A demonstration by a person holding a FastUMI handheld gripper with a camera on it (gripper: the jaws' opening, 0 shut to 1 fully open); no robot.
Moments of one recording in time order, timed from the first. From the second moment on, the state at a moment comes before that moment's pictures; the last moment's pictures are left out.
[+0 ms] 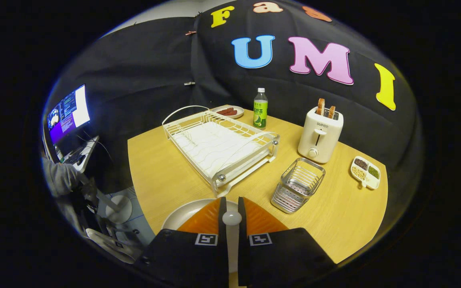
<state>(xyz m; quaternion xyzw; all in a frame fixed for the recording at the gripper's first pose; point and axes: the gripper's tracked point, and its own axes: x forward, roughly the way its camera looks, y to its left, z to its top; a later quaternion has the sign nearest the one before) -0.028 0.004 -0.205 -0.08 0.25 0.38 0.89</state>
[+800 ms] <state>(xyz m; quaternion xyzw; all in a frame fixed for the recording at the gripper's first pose) -0.044 0.010 -0.221 -0.02 0.33 0.38 0.86</state>
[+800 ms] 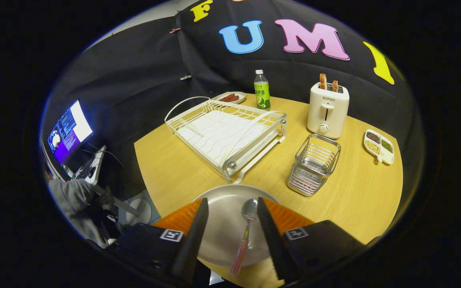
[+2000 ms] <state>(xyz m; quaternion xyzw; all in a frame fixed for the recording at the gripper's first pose) -0.030 -0.068 0.023 0.09 0.10 0.04 0.99</state>
